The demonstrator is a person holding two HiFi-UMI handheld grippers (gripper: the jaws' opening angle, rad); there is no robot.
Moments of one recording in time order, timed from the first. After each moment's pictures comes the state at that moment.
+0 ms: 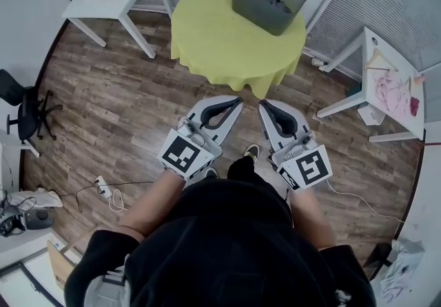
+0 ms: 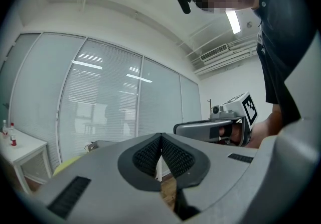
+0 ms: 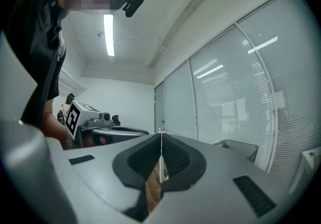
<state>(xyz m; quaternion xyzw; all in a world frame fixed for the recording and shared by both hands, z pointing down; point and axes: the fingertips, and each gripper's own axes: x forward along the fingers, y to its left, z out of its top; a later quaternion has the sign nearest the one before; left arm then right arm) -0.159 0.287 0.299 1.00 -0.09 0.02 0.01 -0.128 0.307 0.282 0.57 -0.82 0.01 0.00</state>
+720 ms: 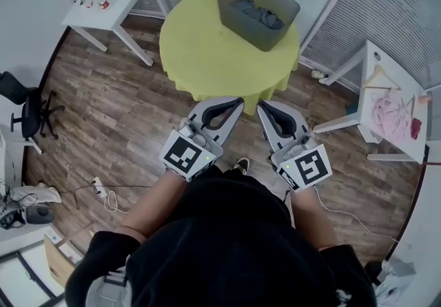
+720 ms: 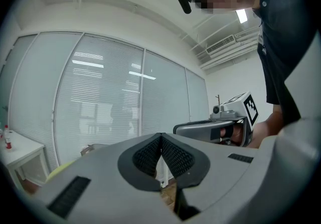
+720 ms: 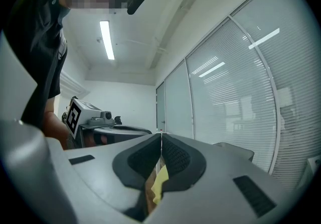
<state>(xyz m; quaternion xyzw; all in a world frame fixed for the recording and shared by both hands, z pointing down) -0.015 0.238 0.300 0.99 -0.13 0.03 0.01 0.012 0.256 0.283 0.54 -0.84 0.01 0.00</state>
